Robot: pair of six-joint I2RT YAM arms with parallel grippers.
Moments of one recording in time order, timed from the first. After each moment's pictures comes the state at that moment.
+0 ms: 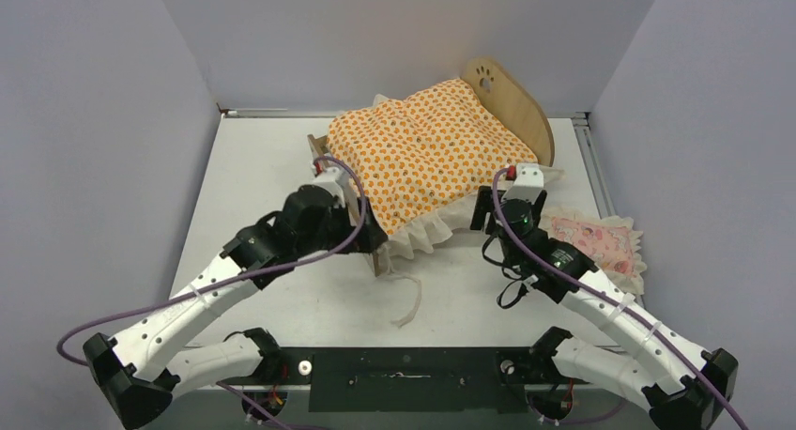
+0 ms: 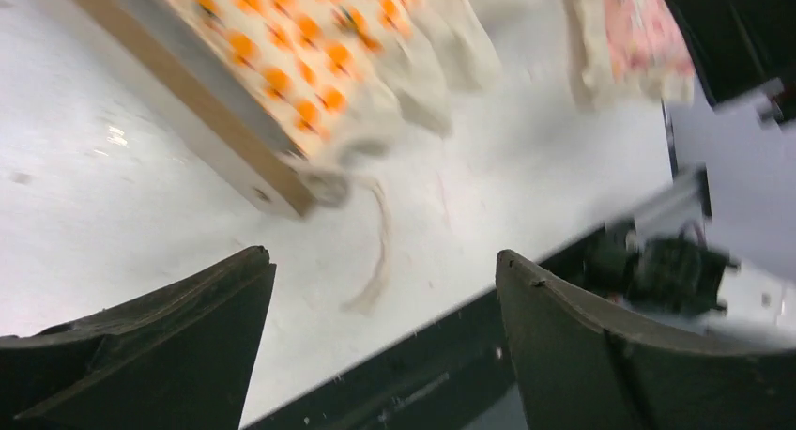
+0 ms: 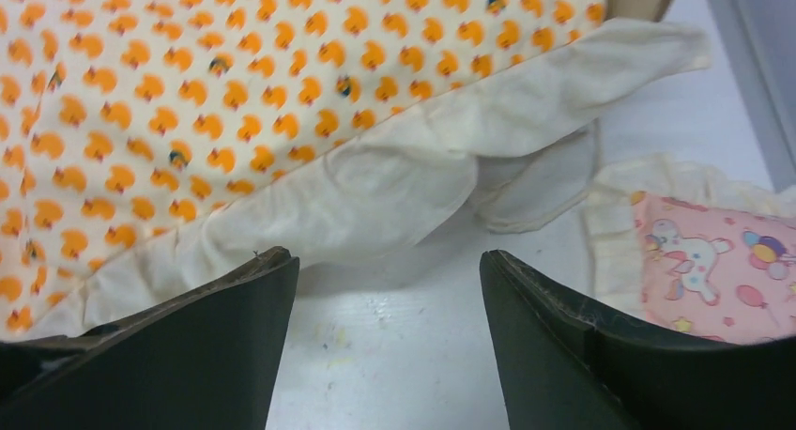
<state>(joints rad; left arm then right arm) -0.88 1.00 1.00 -0.62 -0.05 -0.72 0.75 0.89 0.79 -0.40 0.65 0.38</state>
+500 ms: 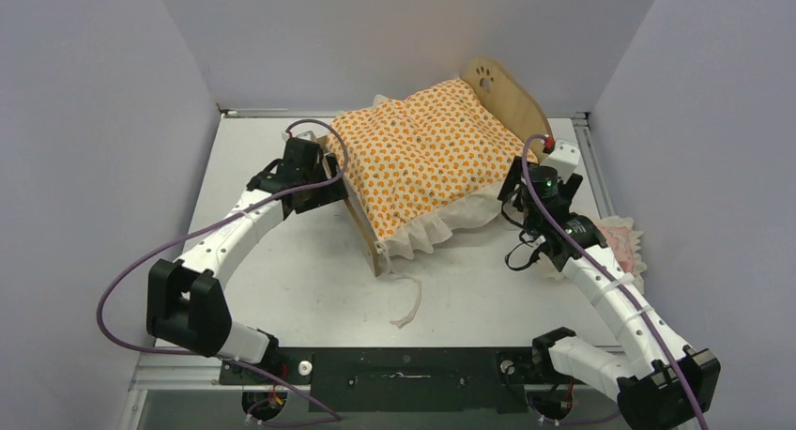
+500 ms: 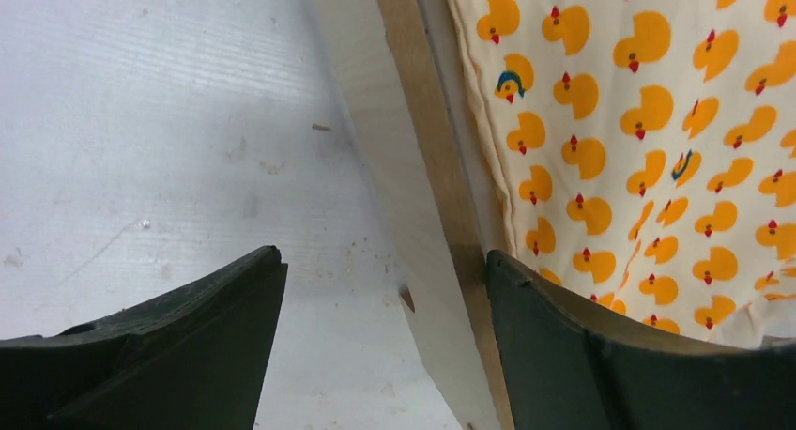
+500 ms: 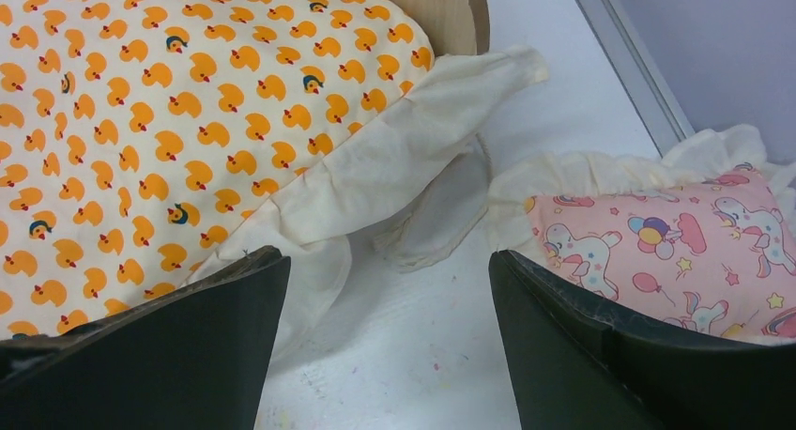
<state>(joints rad) -0.36 1.42 1.16 -0.59 -0.10 -0.61 0.40 1.01 0.92 -0.44 0.60 0.40</state>
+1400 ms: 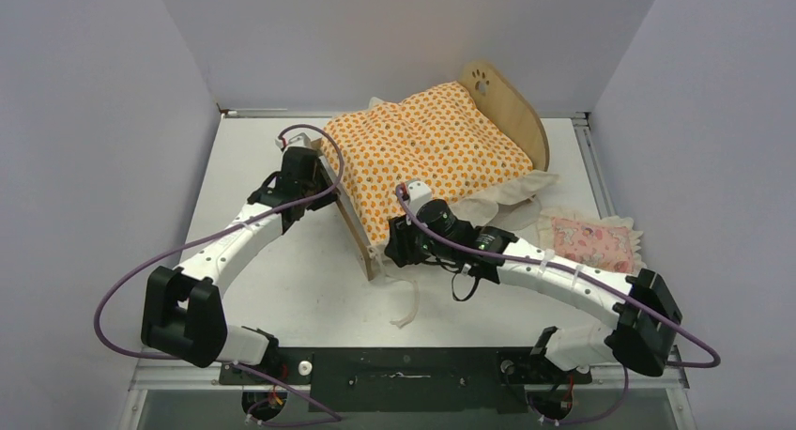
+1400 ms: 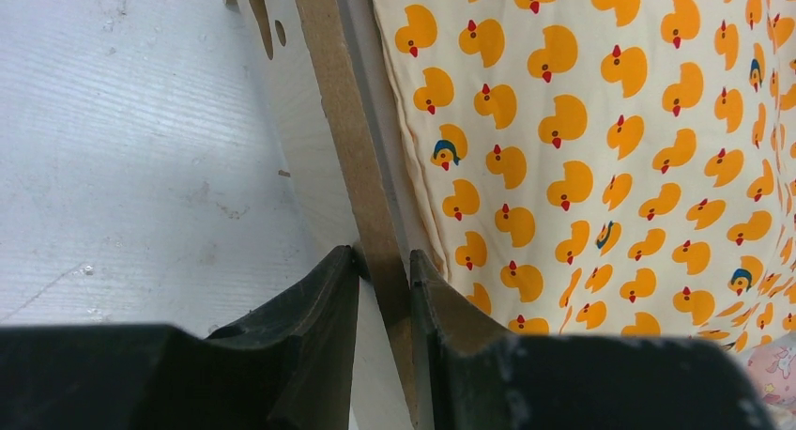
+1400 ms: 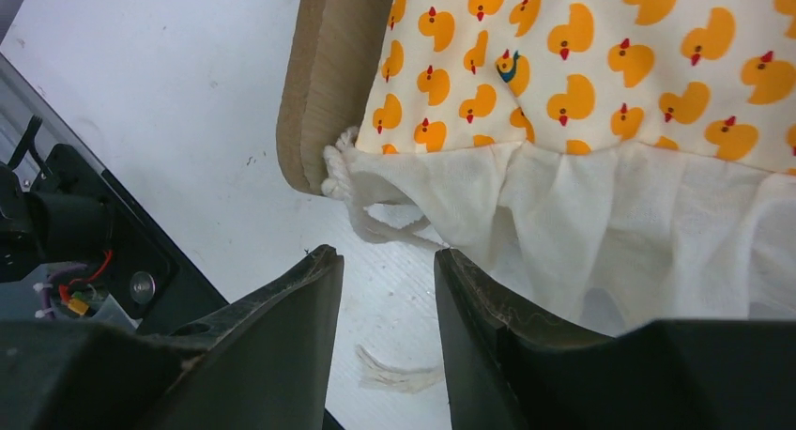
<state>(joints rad) -0.36 1.40 1.03 -0.34 -0.12 -0.71 0.95 1.30 0.97 -0.29 0.02 0.41</state>
